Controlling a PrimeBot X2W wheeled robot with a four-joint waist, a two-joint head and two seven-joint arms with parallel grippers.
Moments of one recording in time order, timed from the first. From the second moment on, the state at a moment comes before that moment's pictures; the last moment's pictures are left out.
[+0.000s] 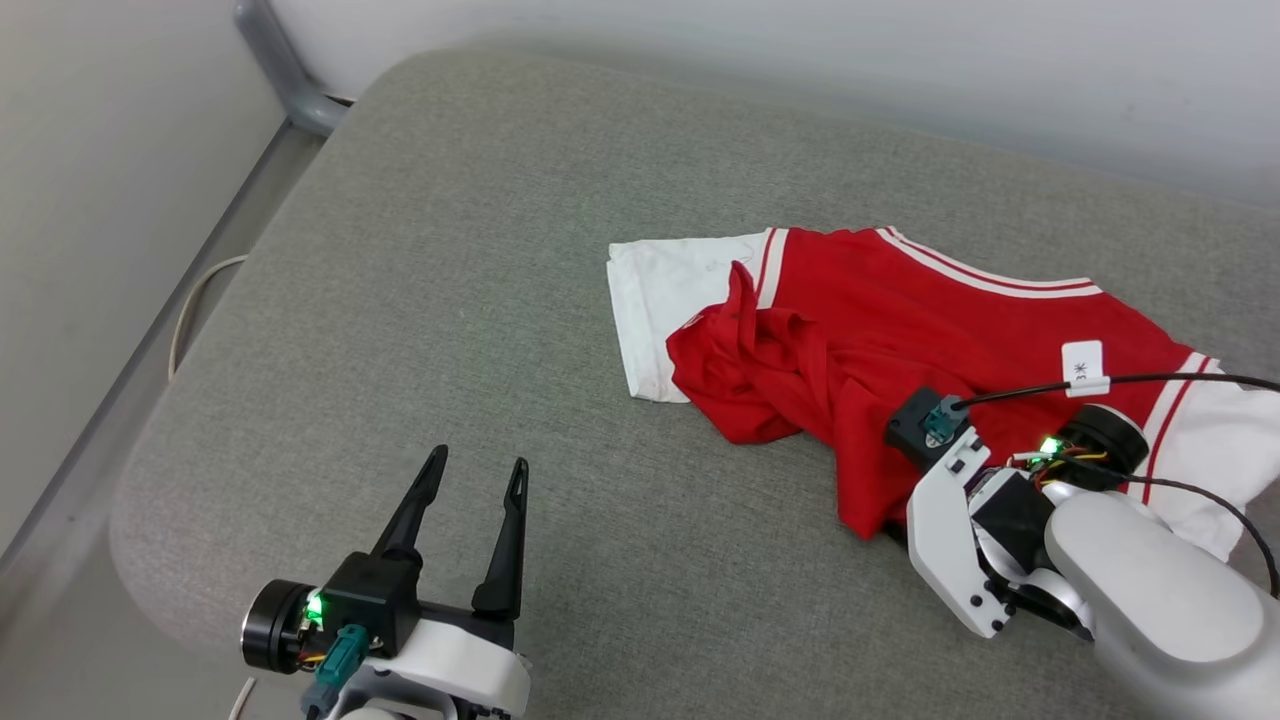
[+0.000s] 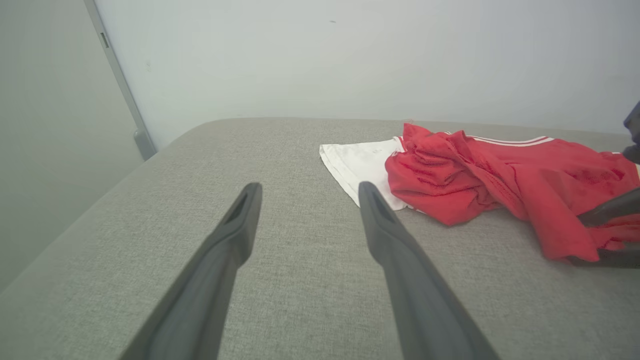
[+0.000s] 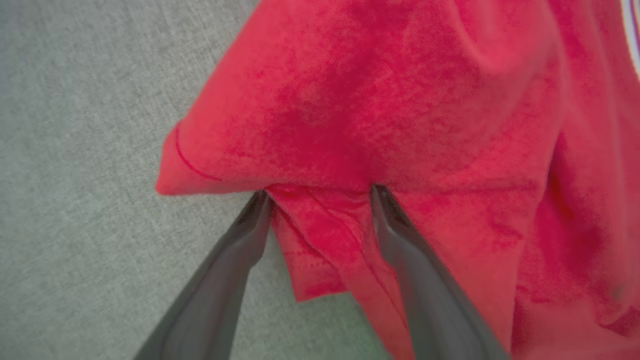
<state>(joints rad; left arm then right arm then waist) -0.04 0.08 -0.17 0.08 -0.10 -0.04 -0.26 -0.65 -0.48 0.91 0.47 0.49 0.13 0.56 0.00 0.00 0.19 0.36</state>
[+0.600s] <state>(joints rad) -0.01 0.06 -0.10 0.11 -0.08 -0.06 -0.26 -0.62 -0.50 1.06 0.53 0.65 0.13 0.44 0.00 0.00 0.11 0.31</state>
